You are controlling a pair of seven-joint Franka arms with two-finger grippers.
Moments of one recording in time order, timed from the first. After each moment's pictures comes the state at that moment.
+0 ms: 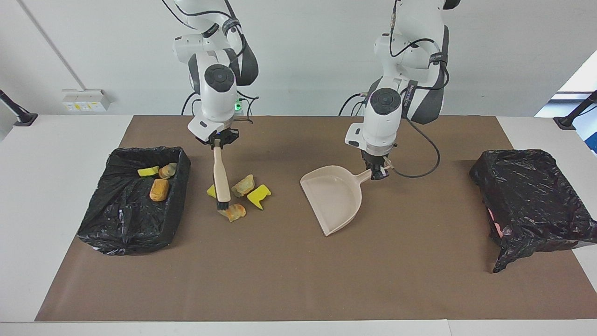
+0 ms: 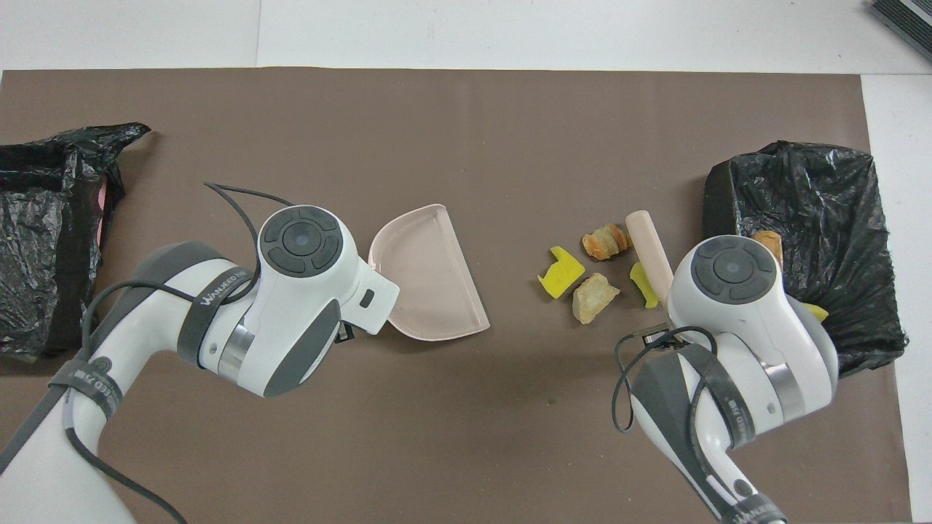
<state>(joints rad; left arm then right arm) -0.54 0.16 0.01 -1.98 0.10 2.01 0.76 0.05 0.02 0.19 -2.20 -0.26 1.96 0.14</state>
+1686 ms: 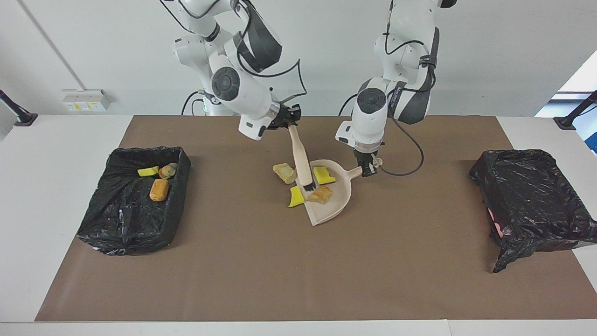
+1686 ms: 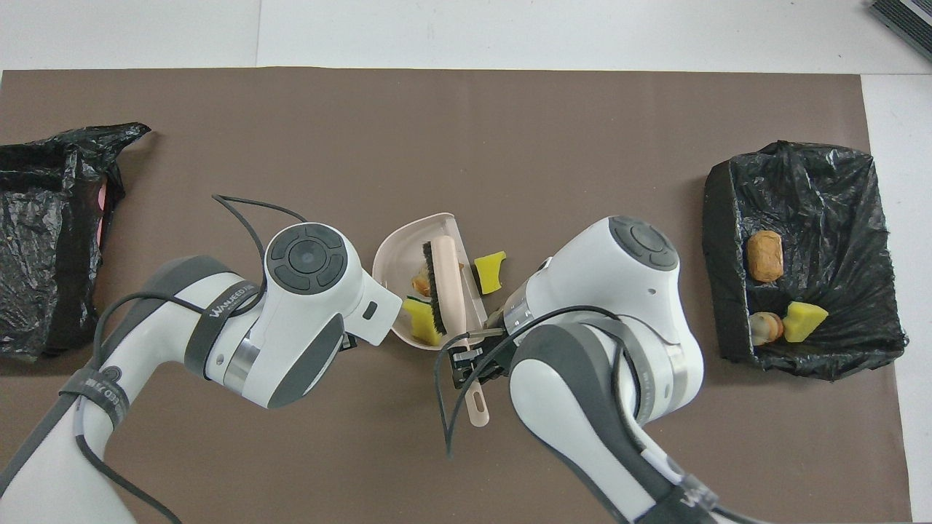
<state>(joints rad) -0.54 0.15 0.01 -2.03 0.10 2.06 0.77 0.20 0.08 0.16 -1.77 0.44 1.52 0.17</state>
